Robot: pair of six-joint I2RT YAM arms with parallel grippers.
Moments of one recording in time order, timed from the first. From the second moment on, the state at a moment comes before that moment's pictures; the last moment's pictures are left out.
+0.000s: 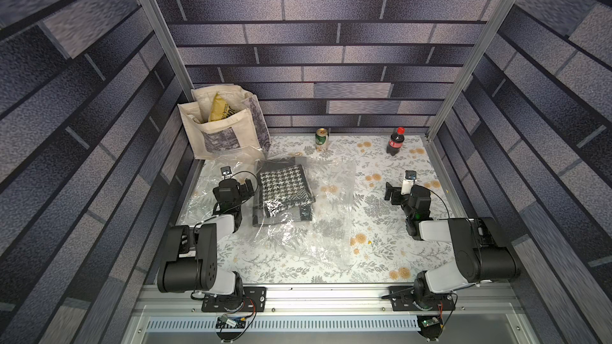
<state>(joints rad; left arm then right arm) 0.08 1.42 0.48 0.50 -0.18 -0.11 0.06 1.52 0.36 0.80 0.06 0.01</state>
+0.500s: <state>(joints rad) 0.08 0.96 0.70 -0.05 -0.32 -0.34 0.16 1.38 0.43 0.59 0.13 -0.05</state>
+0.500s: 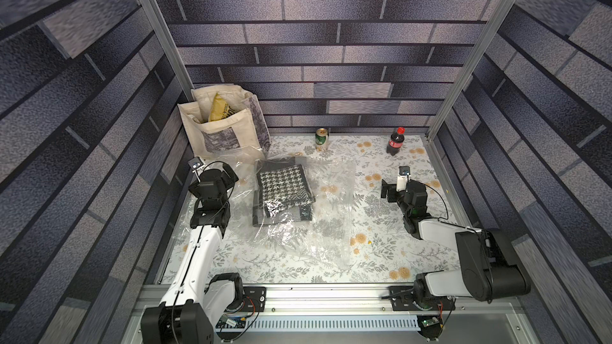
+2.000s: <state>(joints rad) -0.79 1.61 1.48 -0.69 -0.14 -0.39 0.23 1.33 0.76 -0.38 -0.46 0.62</state>
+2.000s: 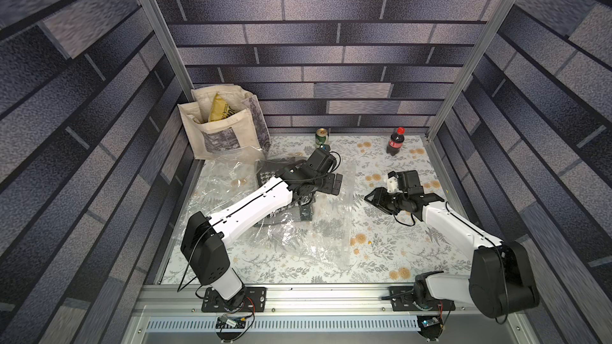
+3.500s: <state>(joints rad) -0.78 1.53 1.37 -0.64 -0.19 -0.40 0.28 1.78 0.87 0.10 -0.61 0.82</state>
